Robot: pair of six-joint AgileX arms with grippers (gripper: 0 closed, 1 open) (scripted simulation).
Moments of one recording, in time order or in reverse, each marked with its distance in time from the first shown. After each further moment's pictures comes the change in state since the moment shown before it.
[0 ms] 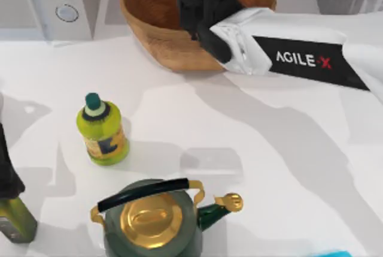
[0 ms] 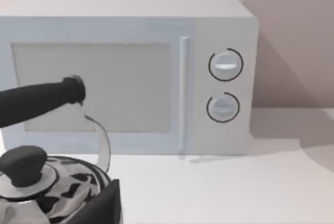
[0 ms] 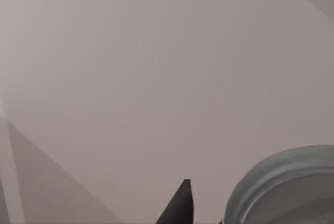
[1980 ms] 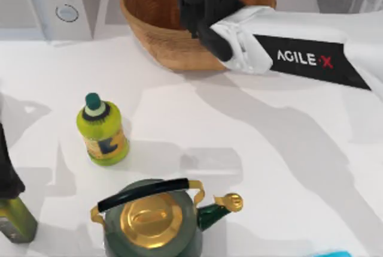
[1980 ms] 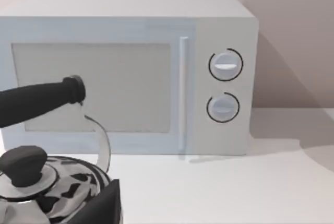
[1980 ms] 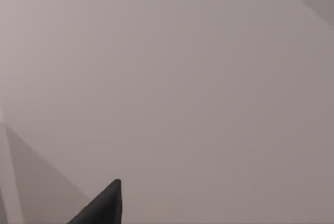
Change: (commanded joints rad) left arm 0.000 0.000 0.000 0.000 0.000 0.000; right arm 0.000 0.000 0.000 0.000 0.000 0.000
